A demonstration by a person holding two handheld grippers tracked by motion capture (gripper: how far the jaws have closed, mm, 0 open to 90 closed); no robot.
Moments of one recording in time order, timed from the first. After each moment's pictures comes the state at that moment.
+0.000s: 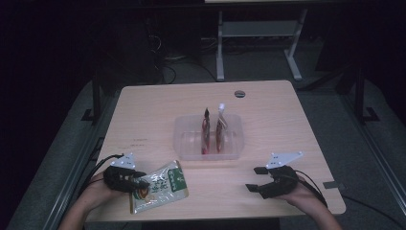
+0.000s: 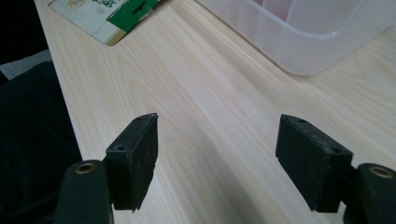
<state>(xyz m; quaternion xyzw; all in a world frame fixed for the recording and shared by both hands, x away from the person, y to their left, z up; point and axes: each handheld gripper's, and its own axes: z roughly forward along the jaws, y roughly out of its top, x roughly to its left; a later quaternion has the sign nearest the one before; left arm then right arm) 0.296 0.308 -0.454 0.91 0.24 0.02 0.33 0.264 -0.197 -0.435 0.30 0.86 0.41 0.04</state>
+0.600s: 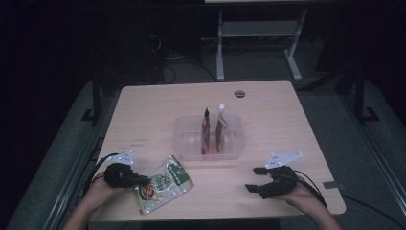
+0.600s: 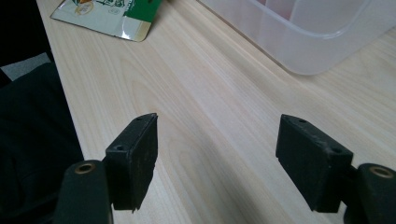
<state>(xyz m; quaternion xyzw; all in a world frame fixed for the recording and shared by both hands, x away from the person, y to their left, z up) 0.301 0.308 -0.454 0.89 0.25 -0.04 0.38 0.264 -0.196 -0.436 0.29 0.86 0.41 0.03</state>
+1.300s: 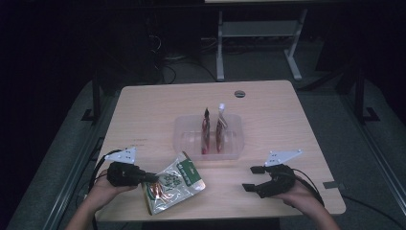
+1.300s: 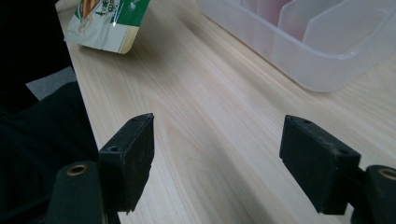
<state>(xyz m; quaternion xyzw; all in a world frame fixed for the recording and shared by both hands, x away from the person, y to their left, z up) 0.292 0.284 -0.418 0.87 0.19 -0.04 0.44 0.265 -0.191 -0.428 0.30 0.85 0.44 0.01</state>
